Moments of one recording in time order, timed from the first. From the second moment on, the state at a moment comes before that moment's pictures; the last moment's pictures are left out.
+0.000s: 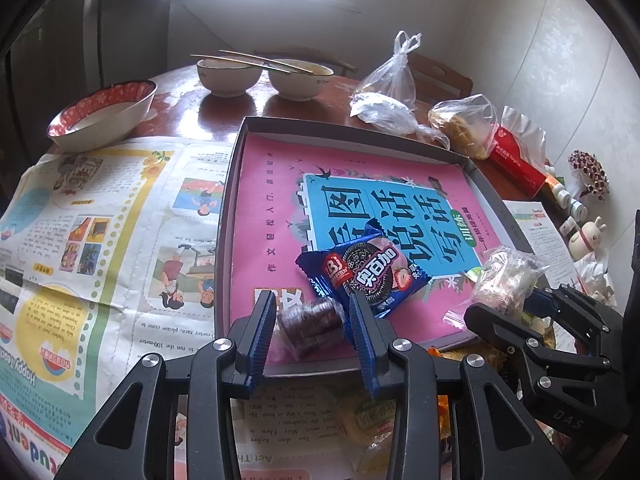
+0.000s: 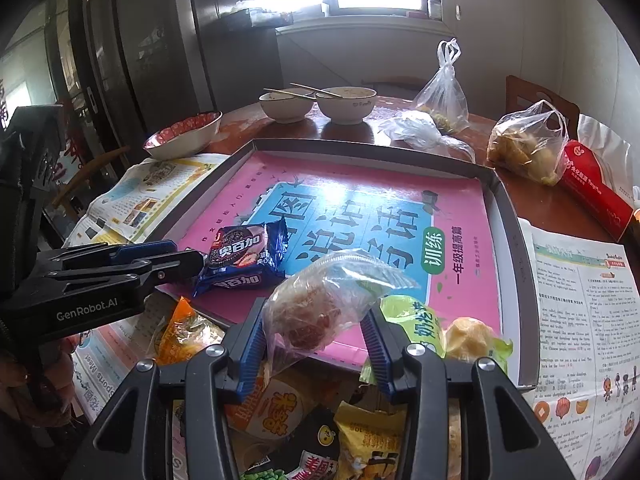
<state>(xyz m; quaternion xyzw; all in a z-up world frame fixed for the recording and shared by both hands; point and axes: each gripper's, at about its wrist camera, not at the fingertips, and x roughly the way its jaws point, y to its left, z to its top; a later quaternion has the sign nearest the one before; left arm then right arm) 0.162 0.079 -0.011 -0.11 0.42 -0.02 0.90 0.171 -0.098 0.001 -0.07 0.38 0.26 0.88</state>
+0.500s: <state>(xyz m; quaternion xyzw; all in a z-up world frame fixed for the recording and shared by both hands) 0.156 0.078 -0.008 -0.12 0.42 -0.02 0.90 0.168 -0.103 0.004 -0.06 0.38 0.25 0.89</state>
